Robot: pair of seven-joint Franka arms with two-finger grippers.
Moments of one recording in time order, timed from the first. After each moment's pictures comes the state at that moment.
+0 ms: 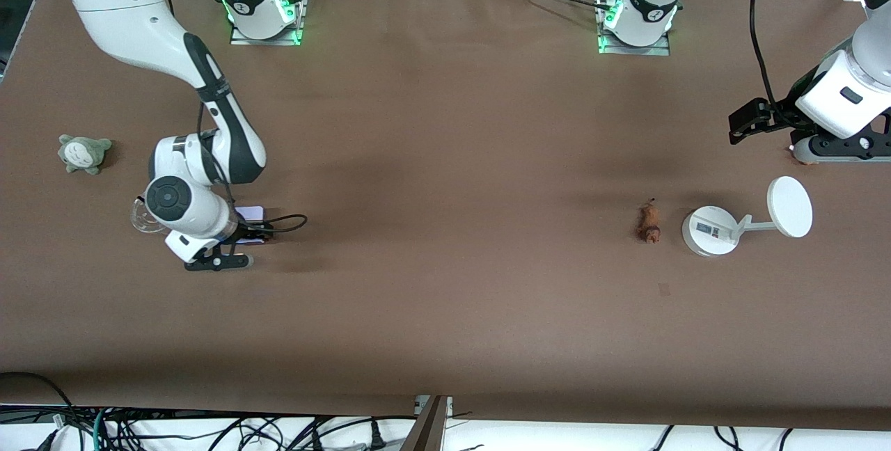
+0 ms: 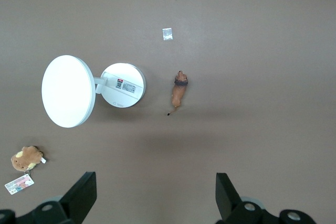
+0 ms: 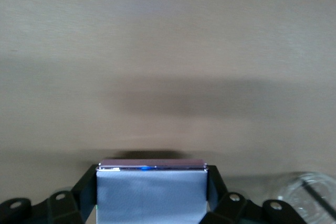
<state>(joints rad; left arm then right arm) -0.01 0.05 -0.05 -1.60 0.03 1.59 -0.08 0.13 0.64 -0.03 -1.80 -0.10 2.39 0.08</state>
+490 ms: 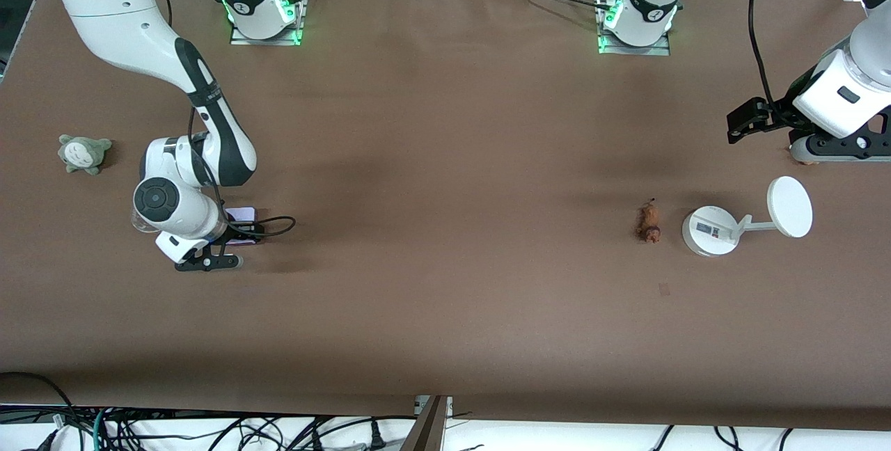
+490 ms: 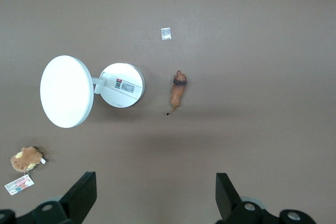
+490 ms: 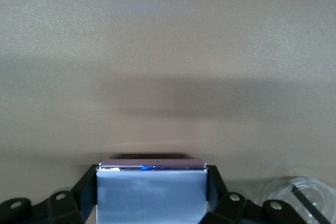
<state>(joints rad) -0.02 0.05 -0.05 -1.60 0.03 1.59 -0.08 0.11 0.65 -0.03 -1.81 -0.10 2.41 0.07</state>
